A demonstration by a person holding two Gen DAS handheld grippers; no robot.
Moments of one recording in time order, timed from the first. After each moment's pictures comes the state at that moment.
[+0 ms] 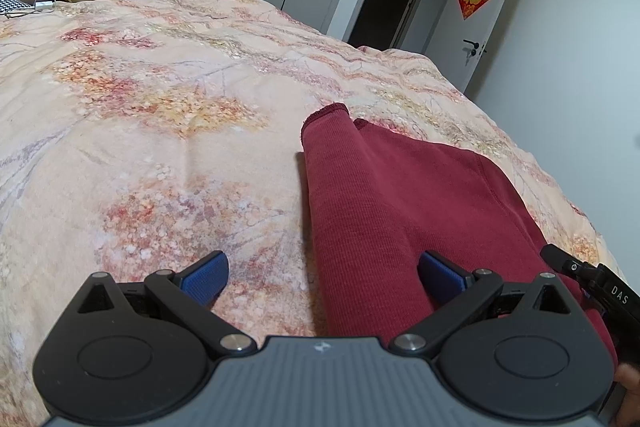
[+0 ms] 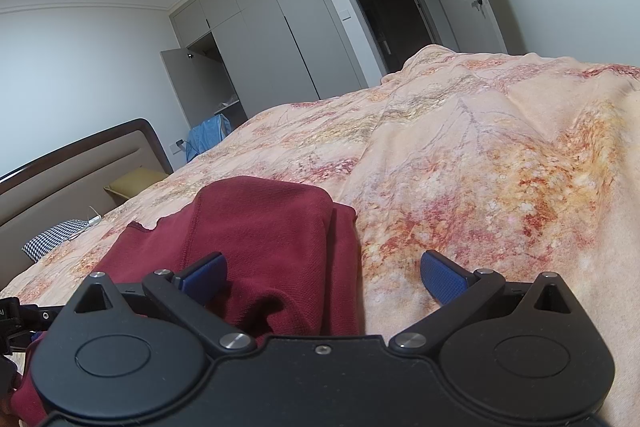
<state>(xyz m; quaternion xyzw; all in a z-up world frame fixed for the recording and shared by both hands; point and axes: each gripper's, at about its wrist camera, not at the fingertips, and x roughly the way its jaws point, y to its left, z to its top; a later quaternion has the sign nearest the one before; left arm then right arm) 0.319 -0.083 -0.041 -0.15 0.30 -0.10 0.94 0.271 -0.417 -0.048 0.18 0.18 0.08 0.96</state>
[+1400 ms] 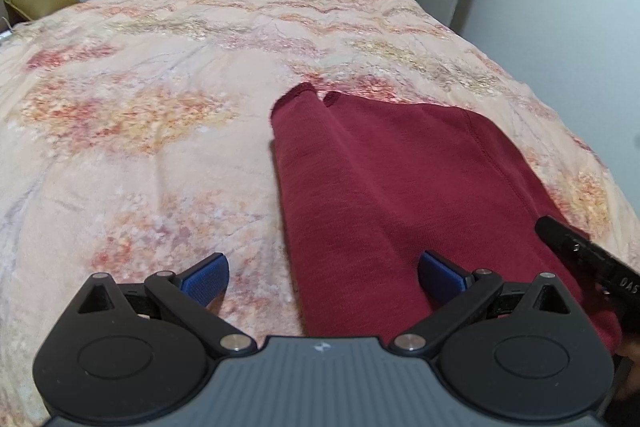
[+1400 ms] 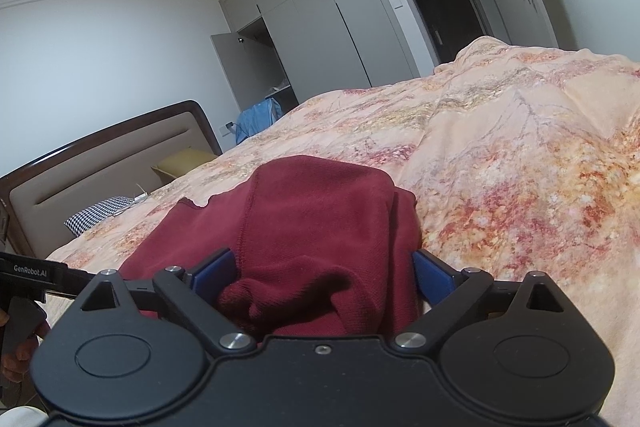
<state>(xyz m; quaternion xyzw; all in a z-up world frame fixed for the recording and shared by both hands) 0.346 -0.103 -0.021 -0.06 0.38 -0.13 0.91 0.272 -0.407 -0.049 0.17 0.18 0.16 0.95</state>
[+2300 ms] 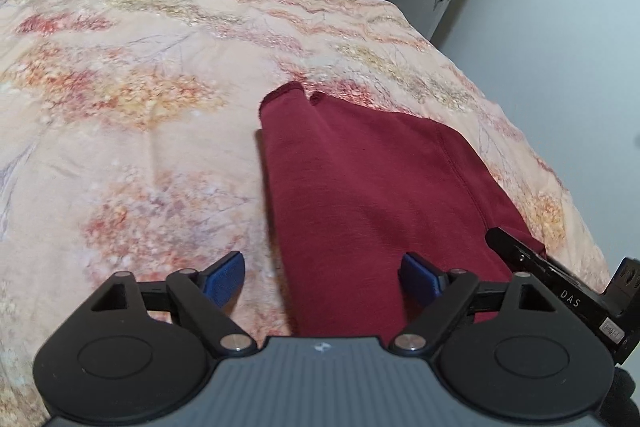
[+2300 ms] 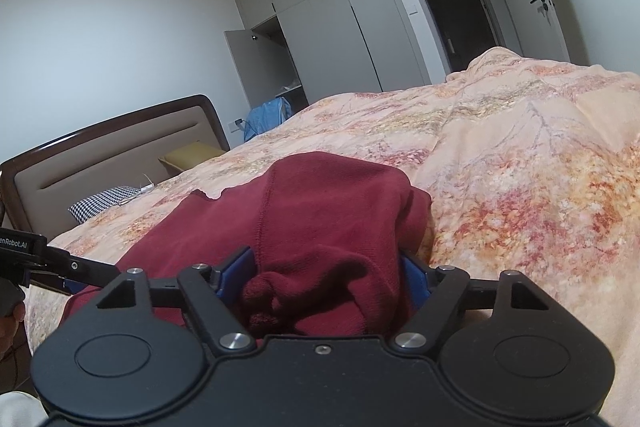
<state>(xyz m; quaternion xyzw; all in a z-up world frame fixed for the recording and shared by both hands) 0.326 -0.079 -0.016 -0.13 0.38 -0.16 0.90 0.266 -0.400 -0.048 0.15 0.18 0.17 0.96</state>
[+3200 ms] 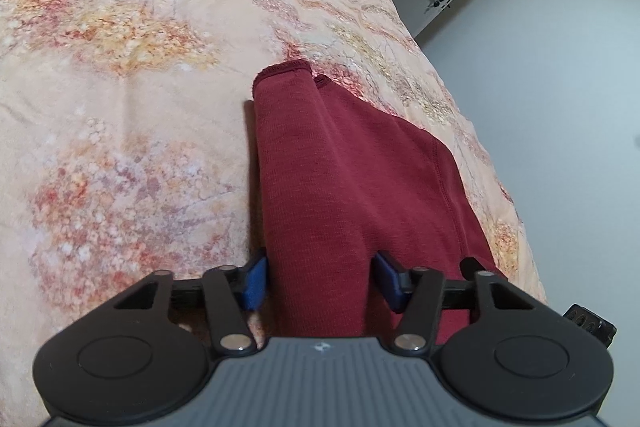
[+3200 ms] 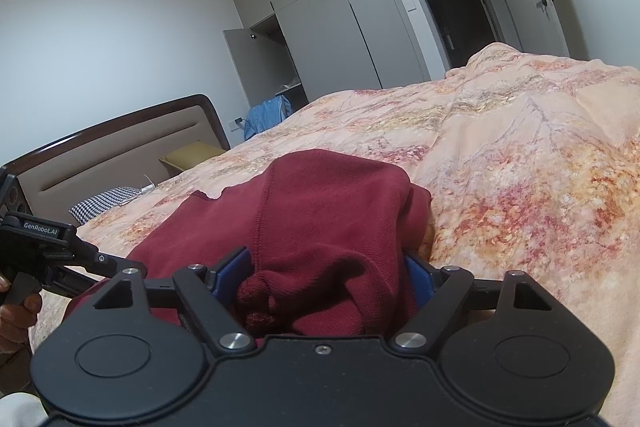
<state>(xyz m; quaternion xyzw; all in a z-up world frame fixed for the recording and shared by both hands) 0.364 -0.059 -0.040 -0.24 0.42 -0.22 0.85 0.268 -0.400 -0.048 0.15 0.18 0.18 0.96</state>
